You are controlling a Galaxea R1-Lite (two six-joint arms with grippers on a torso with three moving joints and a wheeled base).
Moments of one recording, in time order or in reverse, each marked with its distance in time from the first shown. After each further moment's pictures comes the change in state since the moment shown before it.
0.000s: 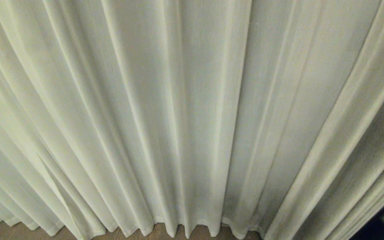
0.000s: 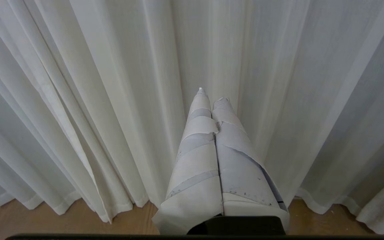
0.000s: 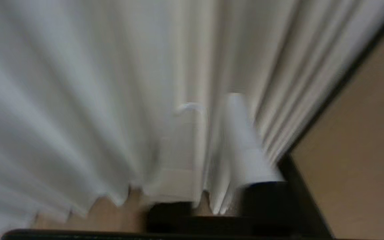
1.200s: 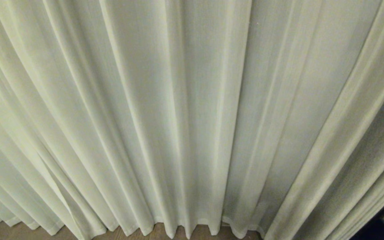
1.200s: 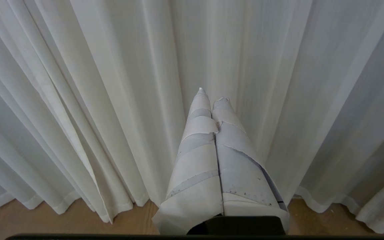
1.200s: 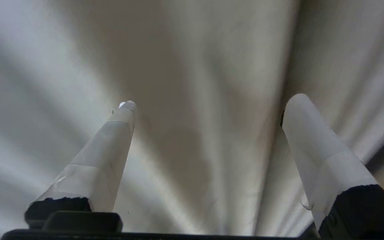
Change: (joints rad) left arm 0.000 0.000 0.000 0.000 0.000 0.000; right arm -0.297 0.728 -0.562 -0.265 0.295 0.124
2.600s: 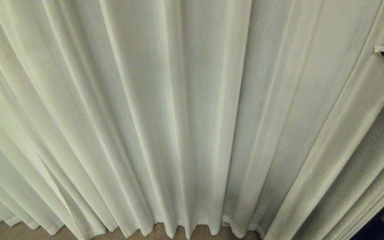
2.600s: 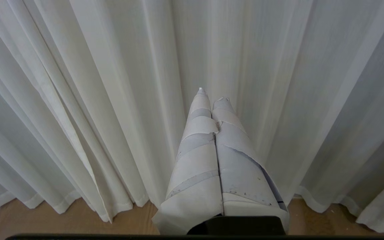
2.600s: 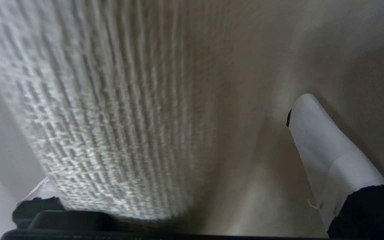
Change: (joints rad) left arm 0.000 0.000 0.000 0.000 0.000 0.000; right arm 0.100 0.412 -0.591 -0.057 0.163 -0.116
